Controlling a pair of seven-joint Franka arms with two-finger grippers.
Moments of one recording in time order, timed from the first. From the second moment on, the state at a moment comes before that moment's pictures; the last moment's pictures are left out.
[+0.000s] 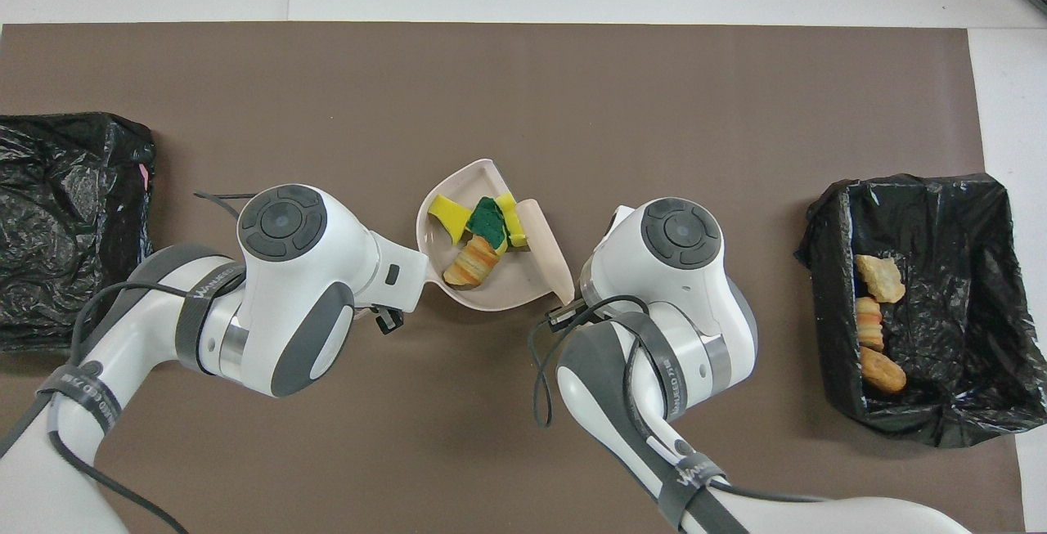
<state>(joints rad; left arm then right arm) -0.39 0.13 -0.09 -2.07 -0.06 2.12 0.67 0.41 0.22 0.11 -2.01 0.25 2.13 -0.03</state>
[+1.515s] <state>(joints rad) -0.20 0.07 -0.07 -2.00 -0.11 2.07 0.91 0.69 -0.05 0.14 -2.11 0.13 1.98 0.81</state>
